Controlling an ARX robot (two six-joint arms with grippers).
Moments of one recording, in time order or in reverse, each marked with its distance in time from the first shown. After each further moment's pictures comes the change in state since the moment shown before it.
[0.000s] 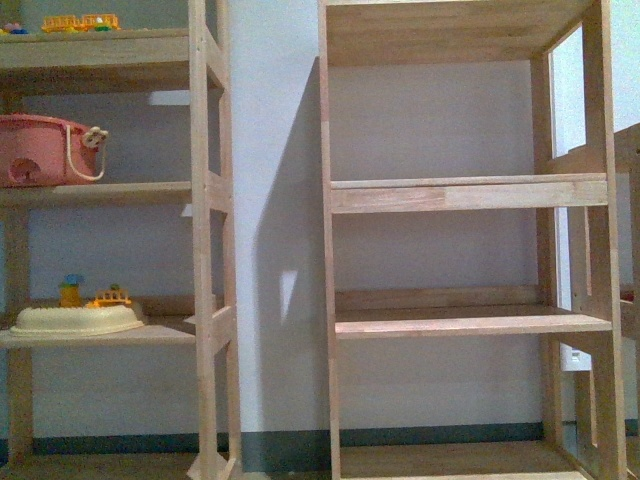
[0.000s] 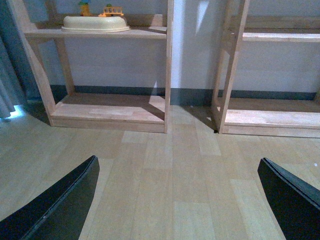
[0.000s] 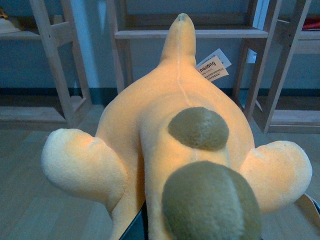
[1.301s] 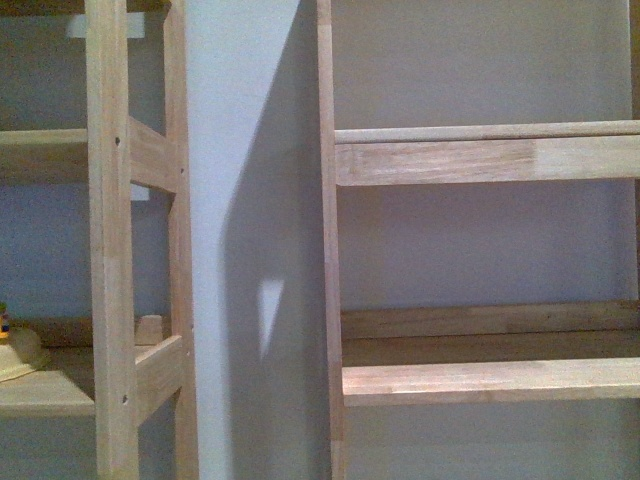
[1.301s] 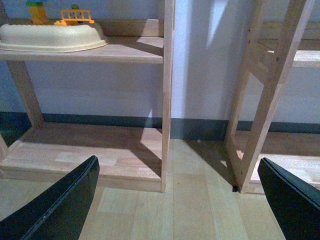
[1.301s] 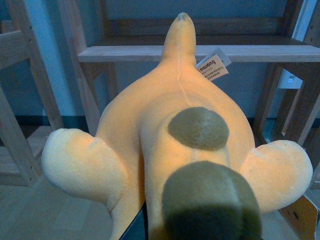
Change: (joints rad) left arm 0.000 -0.001 0.000 0.000 0.000 0.000; right arm 0.000 0.000 0.000 0.000 0.001 0.000
